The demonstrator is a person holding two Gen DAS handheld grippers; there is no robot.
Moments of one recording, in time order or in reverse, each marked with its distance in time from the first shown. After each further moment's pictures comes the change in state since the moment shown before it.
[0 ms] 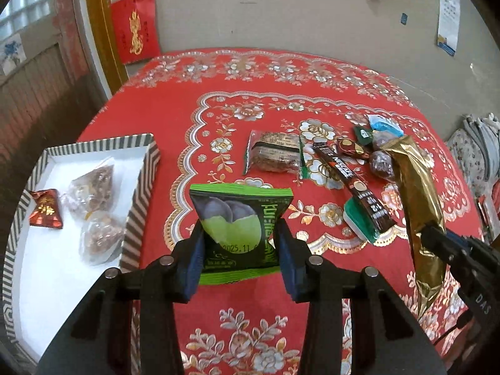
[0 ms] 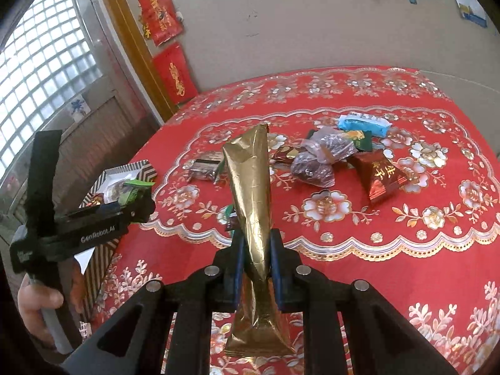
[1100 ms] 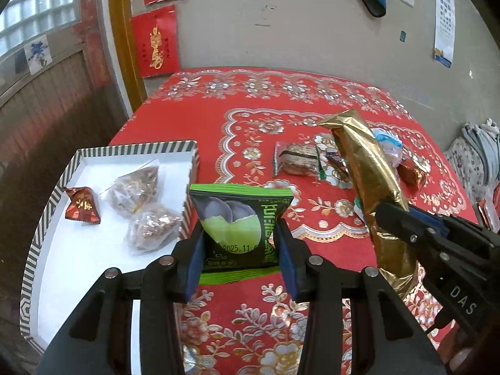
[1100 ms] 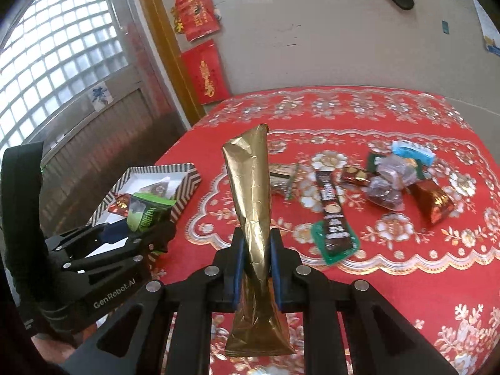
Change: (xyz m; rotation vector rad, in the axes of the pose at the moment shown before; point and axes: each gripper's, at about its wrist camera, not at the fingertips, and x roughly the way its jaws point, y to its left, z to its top) left arm -0.041 0.041 -0.018 -0.018 -0.081 0.015; right arm 0.013 0.094 0.012 -0.079 -0.024 0.016
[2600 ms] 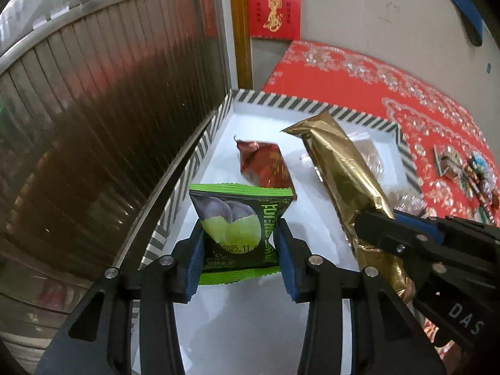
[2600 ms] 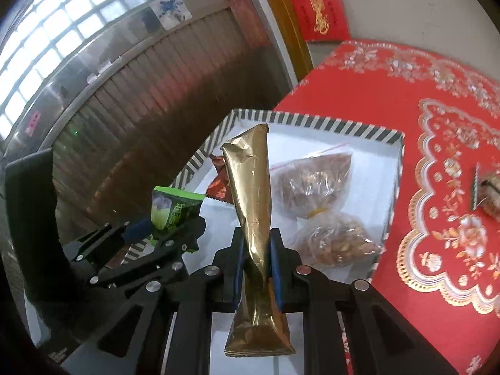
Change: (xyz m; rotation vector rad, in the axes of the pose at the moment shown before) left arm 0.030 0.193 -0.029 -0.181 0.122 0.236; right arm 0.146 0.196 0.013 -0.126 0.282 0.272
